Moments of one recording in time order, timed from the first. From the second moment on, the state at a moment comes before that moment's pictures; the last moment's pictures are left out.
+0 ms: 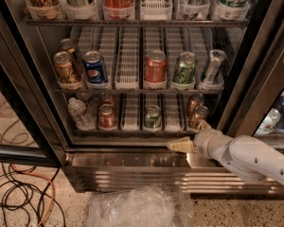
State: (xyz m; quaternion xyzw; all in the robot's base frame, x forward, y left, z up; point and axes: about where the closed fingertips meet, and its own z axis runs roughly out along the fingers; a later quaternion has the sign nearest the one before) arm 0.600 -0.178 0.620 -0.26 0.82 0.11 0.49
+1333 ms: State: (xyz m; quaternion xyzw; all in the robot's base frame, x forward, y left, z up) arm 0.644 -0.216 0.624 -0.28 0.80 0.01 0.53
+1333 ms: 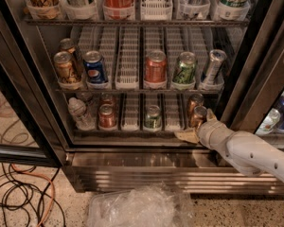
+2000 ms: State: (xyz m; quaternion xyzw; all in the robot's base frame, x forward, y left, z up) arm 0.670 -0.199 0.605 -0.28 0.80 0.00 0.52
